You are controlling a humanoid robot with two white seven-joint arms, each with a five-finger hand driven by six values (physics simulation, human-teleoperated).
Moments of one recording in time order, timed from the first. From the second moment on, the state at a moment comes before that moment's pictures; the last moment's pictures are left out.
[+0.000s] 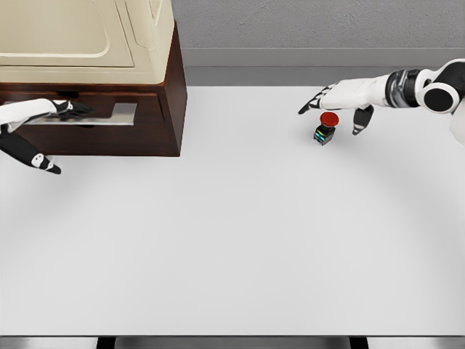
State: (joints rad) left arm -0.84 1.26 -0.95 -1.72 0.41 0.07 -0.44; right arm -1.11 -0.54 0.98 -0.85 0.49 -0.61 0.61
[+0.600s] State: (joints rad) left arm -0.84 1.38 -0.98 -1.75 0.47 -0.07 -0.56; right arm -1.12 -0.51 0.98 -0.79 0.51 -0.61 0.61
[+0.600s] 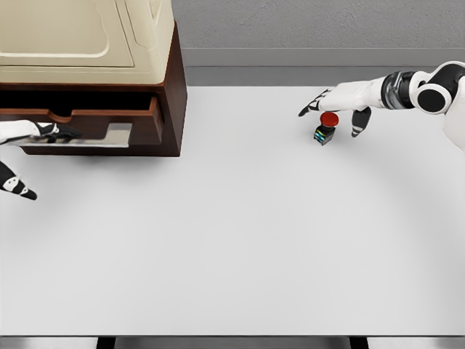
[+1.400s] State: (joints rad) left arm -0.84 1.50 -1.00 -1.76 0.56 -0.24 -0.61; right arm -1.12 -0.51 0.98 -0.78 0.51 -0.61 0.61
